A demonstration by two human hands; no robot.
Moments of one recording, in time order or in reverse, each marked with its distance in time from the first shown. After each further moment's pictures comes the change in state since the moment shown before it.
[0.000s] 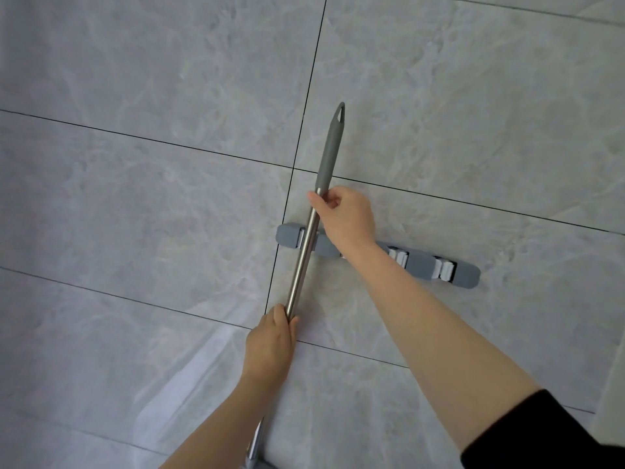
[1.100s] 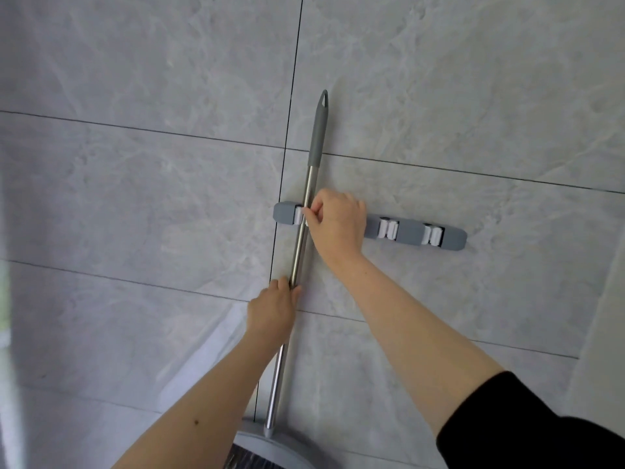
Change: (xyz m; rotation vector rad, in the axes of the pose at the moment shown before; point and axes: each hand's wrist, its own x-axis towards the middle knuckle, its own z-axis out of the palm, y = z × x) left_hand 0.006 0.002 -0.020 0.180 -0.149 0.057; right_hand -0.047 0.020 0.012 -0.317 0.163 -0.199
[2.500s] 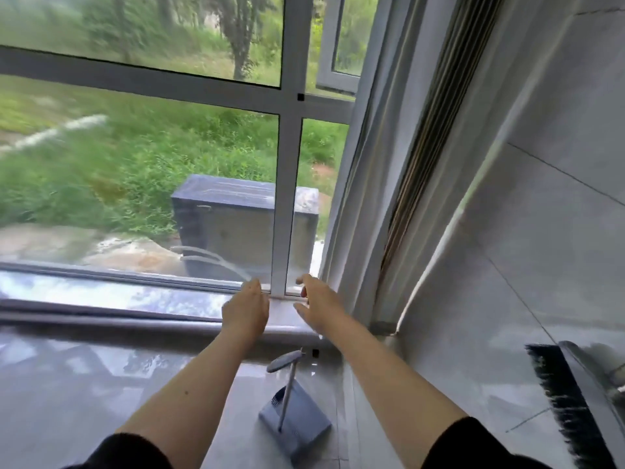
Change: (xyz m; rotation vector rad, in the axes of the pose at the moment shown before) left_hand -0.559 -0.068 -0.210 0.593 0.128 -1.473; right_hand -0.457 -0.262 -0.098 0.963 -1.477 -0.850
